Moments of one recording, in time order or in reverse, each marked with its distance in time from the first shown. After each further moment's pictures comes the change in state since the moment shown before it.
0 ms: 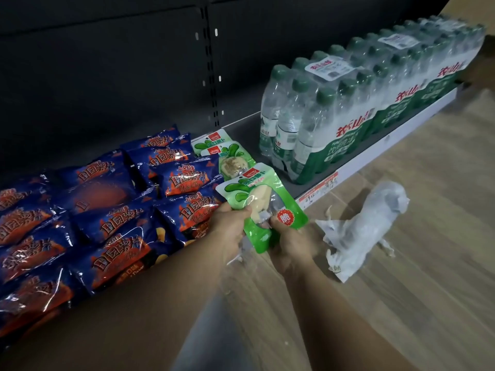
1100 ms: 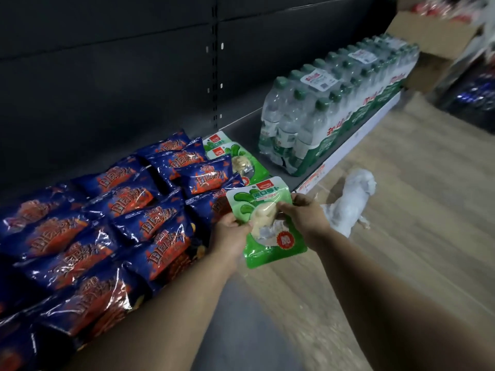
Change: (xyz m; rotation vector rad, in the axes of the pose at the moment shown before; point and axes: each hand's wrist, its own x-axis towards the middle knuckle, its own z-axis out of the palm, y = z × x) left_hand -0.057 0.015 -0.084 0.191 -0.164 0.041; right_hand -0.071 -0.005 0.044 -0.756 0.098 -0.315
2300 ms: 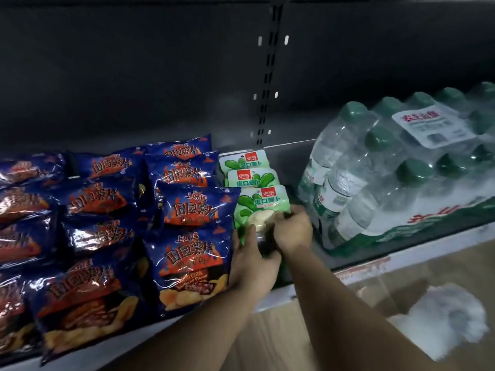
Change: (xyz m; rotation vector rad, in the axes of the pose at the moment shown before) left_hand 0.142 0.002 0.114 0.505 0.480 0.006; right_hand 0.223 -0.003 0.033 -0.505 -0.071 -0.196
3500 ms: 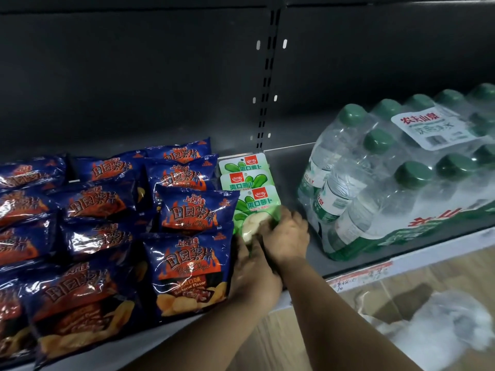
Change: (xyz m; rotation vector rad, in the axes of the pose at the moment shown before) left_hand -0.006 0.001 0.003 0.264 -0.106 0.026; right_hand -0.010 -0.001 0.004 -0.497 -0.060 -0.200
